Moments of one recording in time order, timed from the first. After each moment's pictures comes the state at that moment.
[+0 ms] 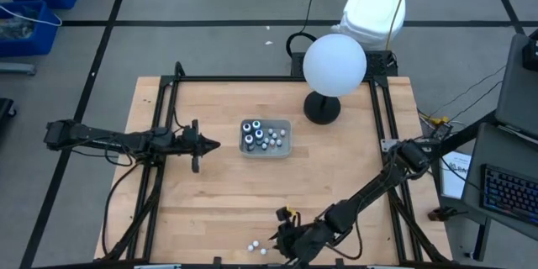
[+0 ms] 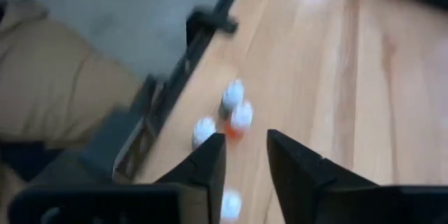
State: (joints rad) left arm -0.03 0.49 0.03 0.30 -0.13 -0.17; right arm 0.68 2.00 1.40 -0.09 0.34 0.12
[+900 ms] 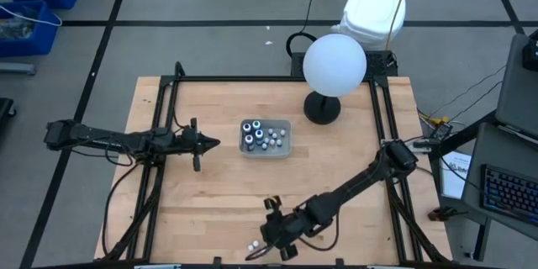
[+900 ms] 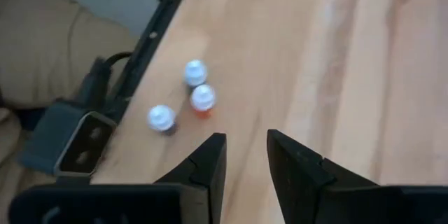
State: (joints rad) left arm -0.03 0.49 0.03 0.29 -0.18 -0.11; right arm 0.56 2.09 1.66 -0.44 0.18 0.14
